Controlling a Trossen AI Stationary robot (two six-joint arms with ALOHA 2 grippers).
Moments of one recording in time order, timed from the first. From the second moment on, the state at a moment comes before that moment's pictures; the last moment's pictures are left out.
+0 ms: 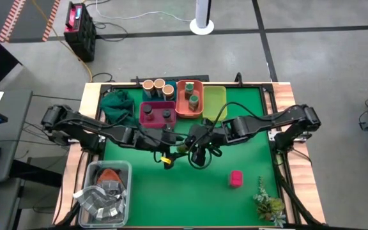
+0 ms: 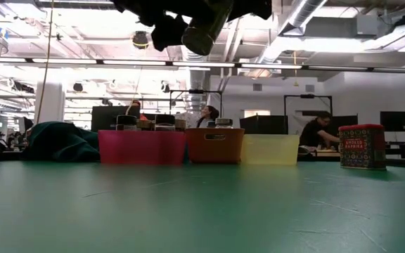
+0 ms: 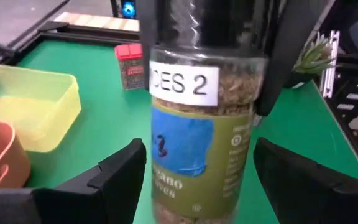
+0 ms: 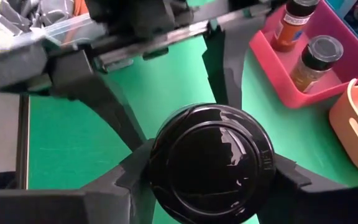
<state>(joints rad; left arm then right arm) -0.18 1.45 0.99 0.09 -0.24 -0.17 0.21 1.65 1.58 -0.72 0.23 0.44</state>
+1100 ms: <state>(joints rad) -0.17 1.45 1.00 0.06 -0.30 -0.25 0.18 1.61 1.58 -0.83 0.24 0.55</state>
